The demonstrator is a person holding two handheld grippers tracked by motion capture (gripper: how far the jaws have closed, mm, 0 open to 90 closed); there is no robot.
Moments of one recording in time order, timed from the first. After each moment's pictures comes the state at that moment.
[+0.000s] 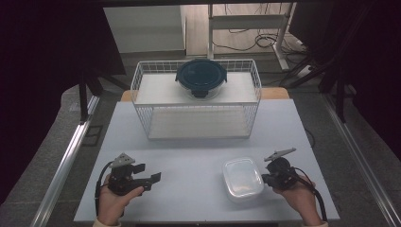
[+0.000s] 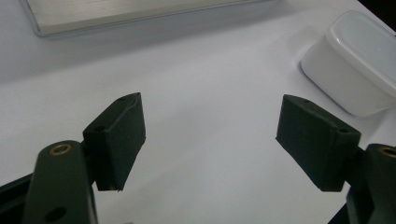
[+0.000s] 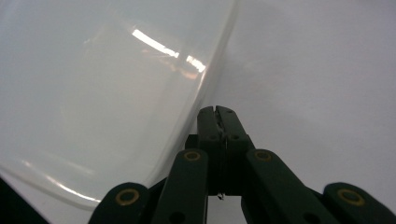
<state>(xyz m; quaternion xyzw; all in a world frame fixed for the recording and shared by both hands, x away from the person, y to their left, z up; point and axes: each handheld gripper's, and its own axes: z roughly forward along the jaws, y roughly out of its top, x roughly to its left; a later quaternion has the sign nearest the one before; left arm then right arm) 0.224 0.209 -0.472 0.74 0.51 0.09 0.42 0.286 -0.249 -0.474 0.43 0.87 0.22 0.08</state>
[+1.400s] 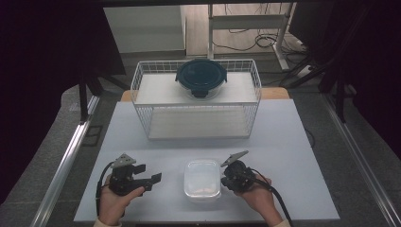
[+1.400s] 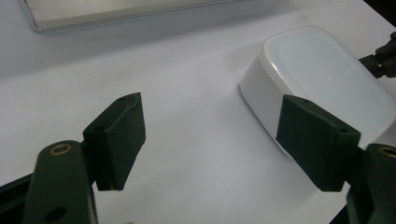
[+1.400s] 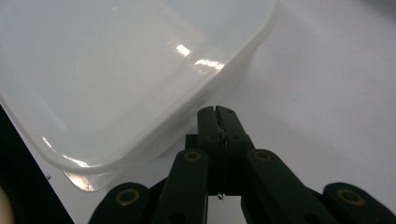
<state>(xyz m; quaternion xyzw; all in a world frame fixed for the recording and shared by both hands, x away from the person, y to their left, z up) 0.224 0.208 -0.474 0.74 0.51 0.09 0.42 0.279 -0.139 -0.484 0.33 0.91 0.25 0.05</state>
